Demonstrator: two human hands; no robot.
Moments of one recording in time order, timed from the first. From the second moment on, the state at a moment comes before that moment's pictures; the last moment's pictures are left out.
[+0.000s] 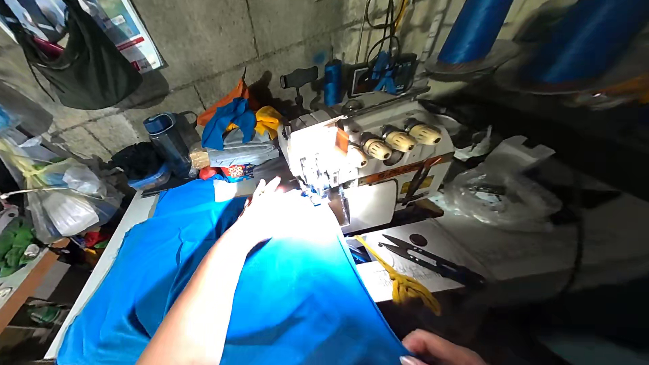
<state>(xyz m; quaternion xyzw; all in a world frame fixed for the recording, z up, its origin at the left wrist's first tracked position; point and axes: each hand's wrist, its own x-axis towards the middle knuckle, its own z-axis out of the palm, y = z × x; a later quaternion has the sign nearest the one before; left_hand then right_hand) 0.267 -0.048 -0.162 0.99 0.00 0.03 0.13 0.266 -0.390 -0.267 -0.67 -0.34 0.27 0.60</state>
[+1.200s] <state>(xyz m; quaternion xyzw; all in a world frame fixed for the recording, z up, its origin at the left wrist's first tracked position) 0.113 0.079 -0.262 0.89 0.35 0.29 0.03 0.389 -0.387 -0.208 -0.87 -0.26 -0.16 0.38</state>
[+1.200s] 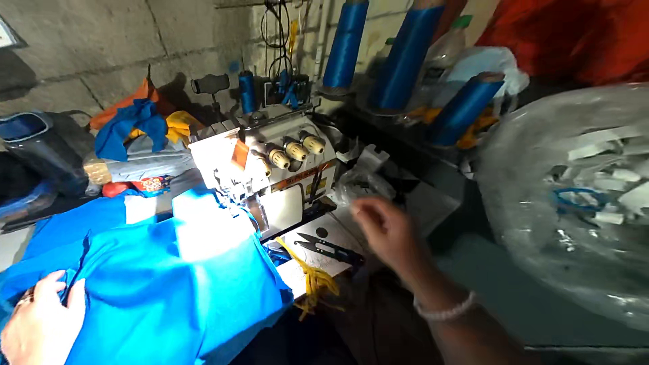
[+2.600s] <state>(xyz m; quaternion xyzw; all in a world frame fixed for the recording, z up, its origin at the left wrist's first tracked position) 0.179 -0.110 -0.189 0.86 0.02 0.37 0.36 0.337 -0.336 -0.181 -0.72 -0.31 0.02 0.62</state>
